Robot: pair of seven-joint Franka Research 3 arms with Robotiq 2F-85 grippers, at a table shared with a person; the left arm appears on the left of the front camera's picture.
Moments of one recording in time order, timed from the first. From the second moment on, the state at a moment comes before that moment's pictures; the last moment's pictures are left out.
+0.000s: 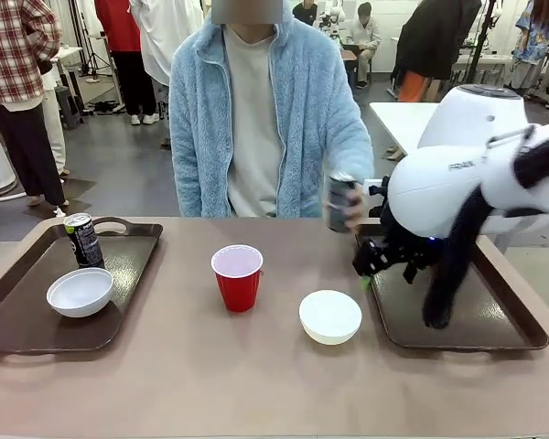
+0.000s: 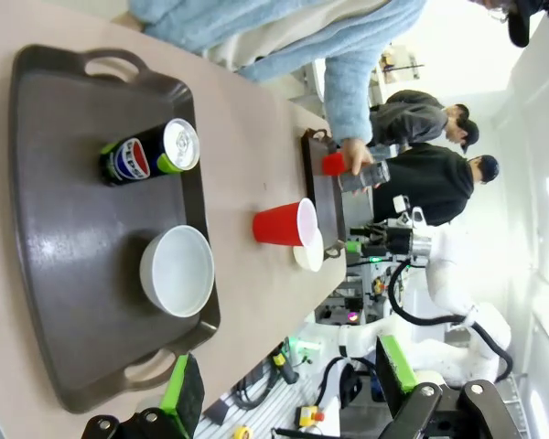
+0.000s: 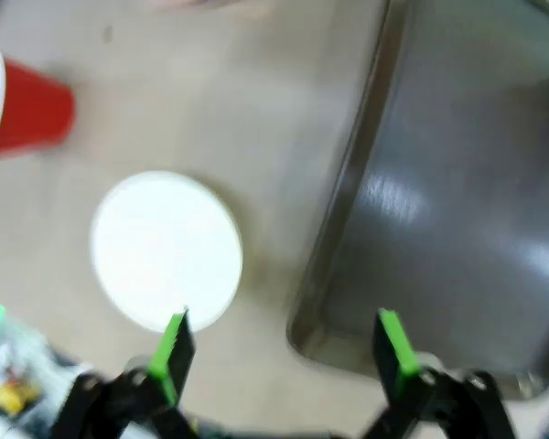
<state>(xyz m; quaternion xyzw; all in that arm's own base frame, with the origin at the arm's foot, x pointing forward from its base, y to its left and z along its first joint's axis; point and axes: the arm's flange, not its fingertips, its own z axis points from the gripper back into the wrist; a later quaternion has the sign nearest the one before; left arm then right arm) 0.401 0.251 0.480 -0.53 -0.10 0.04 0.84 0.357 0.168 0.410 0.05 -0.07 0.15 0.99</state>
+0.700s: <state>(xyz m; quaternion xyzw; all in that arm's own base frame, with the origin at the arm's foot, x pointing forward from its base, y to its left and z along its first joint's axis) 0.401 0.251 0.480 -0.53 -0.10 0.04 0.84 0.237 0.140 0.514 0.04 -0.02 0.16 0.99</state>
